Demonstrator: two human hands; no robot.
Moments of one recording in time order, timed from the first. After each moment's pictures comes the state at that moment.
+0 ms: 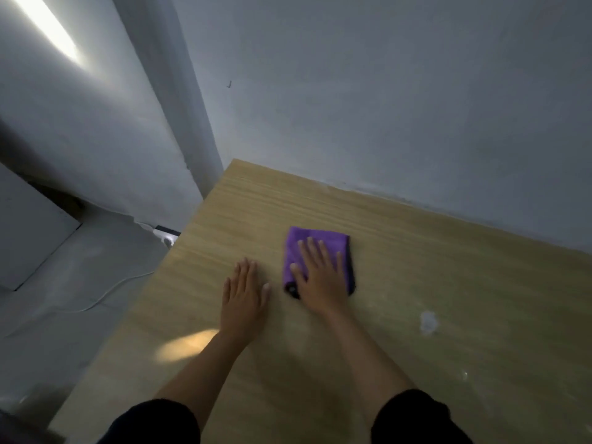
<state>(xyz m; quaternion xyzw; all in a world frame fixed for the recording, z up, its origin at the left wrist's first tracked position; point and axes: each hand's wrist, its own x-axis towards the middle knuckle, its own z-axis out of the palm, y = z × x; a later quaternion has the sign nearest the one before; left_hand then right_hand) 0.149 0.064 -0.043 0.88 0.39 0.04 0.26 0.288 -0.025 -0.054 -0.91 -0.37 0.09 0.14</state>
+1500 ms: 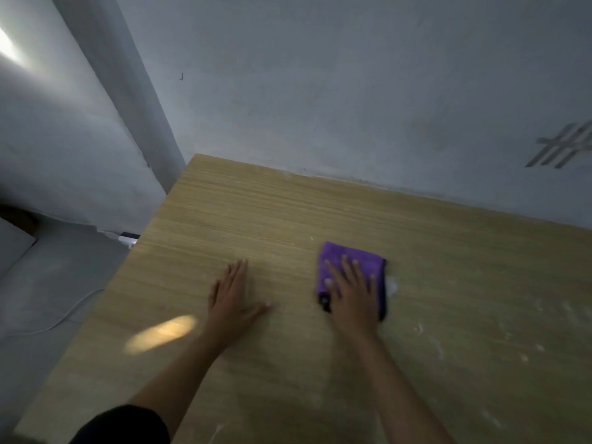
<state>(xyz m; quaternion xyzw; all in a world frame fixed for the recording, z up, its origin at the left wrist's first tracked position) 0.135 0.034 -0.045 0.90 0.28 0.03 0.33 0.279 -0.159 -0.067 -0.95 -0.25 0.03 0.19</state>
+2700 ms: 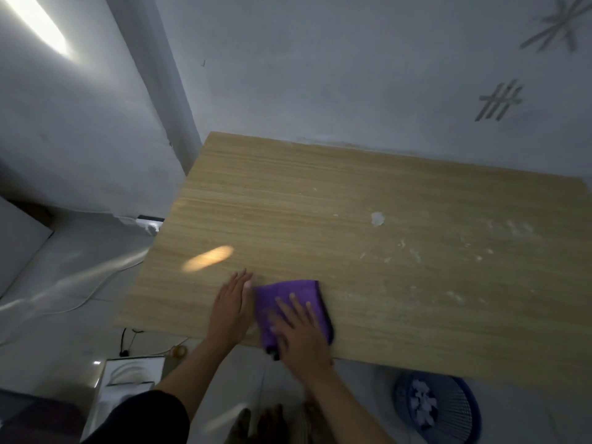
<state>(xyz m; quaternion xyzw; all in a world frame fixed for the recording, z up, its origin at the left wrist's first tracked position) -0.029 -0.018 -0.027 0.88 0.28 0.07 0.38 0.009 -0.185 -0.066 -0.89 -0.41 0.03 0.20</state>
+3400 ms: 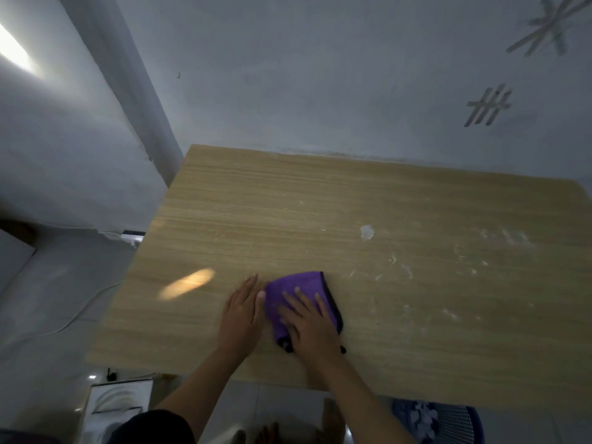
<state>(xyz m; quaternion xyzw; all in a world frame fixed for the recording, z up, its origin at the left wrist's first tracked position) 0.027 -0.039 -0.031 0.91 0.22 0.10 0.32 0.089 -0.193 -0.064 -0.89 -0.40 0.05 0.19</state>
